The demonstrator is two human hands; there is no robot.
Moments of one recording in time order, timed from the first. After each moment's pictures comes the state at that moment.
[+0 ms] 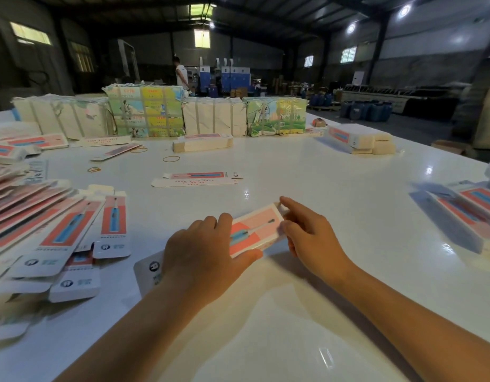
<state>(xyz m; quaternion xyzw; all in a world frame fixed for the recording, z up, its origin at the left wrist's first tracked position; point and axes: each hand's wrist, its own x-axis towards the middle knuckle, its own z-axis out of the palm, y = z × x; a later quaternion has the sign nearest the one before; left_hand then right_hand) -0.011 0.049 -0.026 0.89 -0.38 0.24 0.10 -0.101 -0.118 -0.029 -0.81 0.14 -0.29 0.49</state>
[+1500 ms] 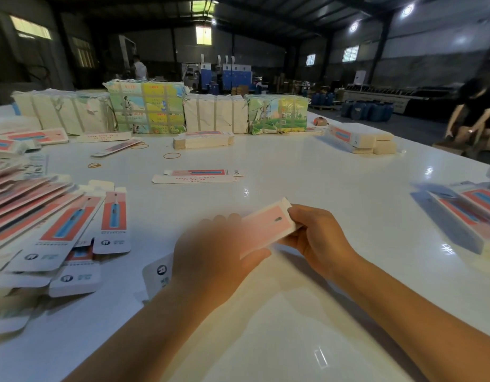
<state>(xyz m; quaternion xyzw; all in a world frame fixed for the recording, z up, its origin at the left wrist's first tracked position) -0.026 0.042 -0.026 0.87 -0.40 0.27 0.09 -0.094 -0.118 -0.019 -0.61 0.13 -0.23 0.74</state>
